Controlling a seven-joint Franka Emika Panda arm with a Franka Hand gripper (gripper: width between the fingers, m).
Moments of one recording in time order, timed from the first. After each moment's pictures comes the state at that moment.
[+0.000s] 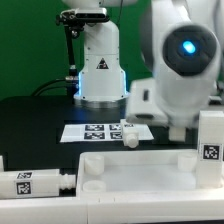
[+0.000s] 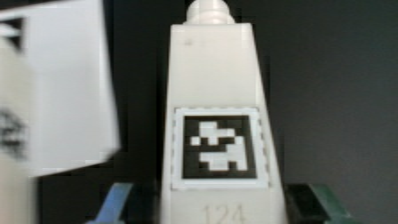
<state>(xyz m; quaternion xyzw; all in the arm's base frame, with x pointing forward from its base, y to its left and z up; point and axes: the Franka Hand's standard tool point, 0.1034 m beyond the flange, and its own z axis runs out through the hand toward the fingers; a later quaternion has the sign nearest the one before) 0.432 0.110 0.049 -0.89 0.12 0.42 0.07</state>
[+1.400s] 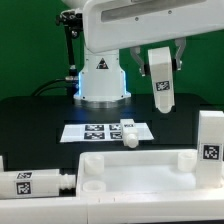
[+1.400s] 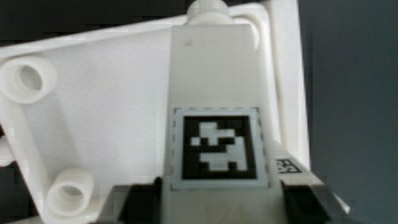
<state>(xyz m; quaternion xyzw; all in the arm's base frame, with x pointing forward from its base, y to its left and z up) 0.572 0.049 0.173 -0.99 0.09 -0.03 0.09</state>
